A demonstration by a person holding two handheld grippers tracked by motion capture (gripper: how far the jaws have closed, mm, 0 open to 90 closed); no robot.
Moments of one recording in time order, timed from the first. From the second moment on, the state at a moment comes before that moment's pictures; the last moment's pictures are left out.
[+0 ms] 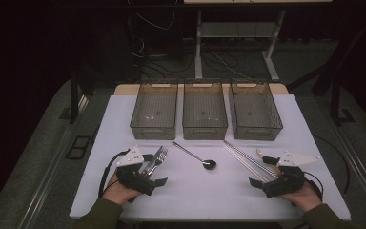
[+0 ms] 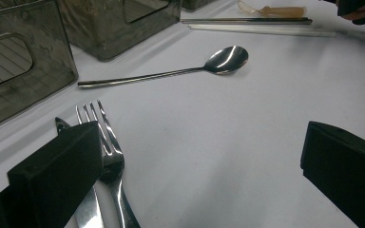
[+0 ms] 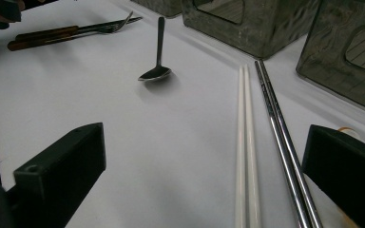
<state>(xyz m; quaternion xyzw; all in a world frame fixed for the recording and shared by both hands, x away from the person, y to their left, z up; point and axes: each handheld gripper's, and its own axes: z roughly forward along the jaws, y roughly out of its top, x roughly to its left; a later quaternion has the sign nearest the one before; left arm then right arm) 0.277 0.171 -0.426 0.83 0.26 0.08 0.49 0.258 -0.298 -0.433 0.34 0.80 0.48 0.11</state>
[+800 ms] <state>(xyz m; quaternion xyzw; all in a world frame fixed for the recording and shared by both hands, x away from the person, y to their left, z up) 0.279 0.171 -0.425 0.83 0.27 0.07 0.49 0.259 -0.317 -0.422 0.36 0.80 0.47 0.10</state>
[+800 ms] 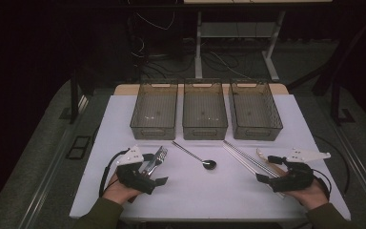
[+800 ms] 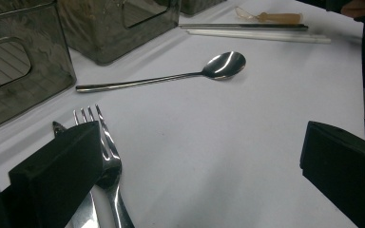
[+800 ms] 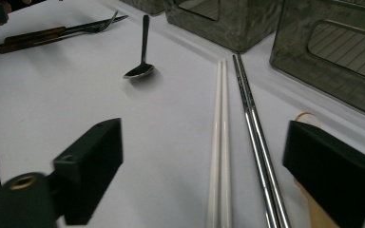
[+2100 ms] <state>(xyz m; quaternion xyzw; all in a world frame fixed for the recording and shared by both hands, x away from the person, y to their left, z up) 0.277 0.170 -0.425 0.83 0.26 0.07 0.49 0.276 -0.307 -0.441 0.37 0.86 0.35 0.08</state>
